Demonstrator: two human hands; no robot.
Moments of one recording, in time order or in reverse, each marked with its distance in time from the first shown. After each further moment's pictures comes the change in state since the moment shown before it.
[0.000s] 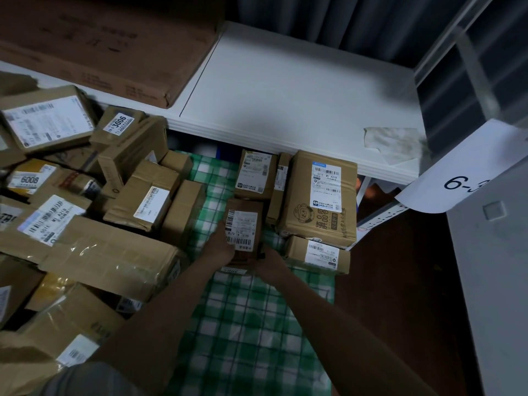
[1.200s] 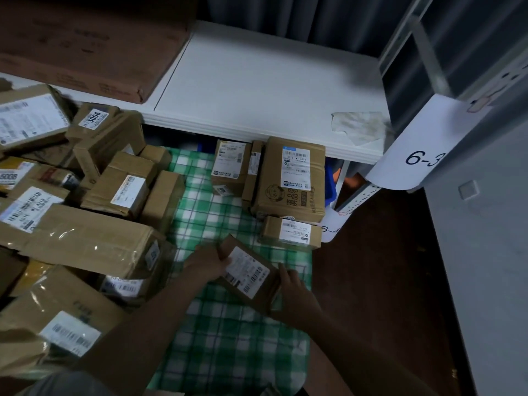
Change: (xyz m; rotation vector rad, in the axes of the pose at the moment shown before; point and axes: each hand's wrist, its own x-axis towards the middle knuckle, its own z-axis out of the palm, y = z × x) left_hand -0.062 -0.005 0.040 0.629 -0.103 -0.142; right_hand -0.101 0.126 -0.030 -0.592 0.076 -0.139
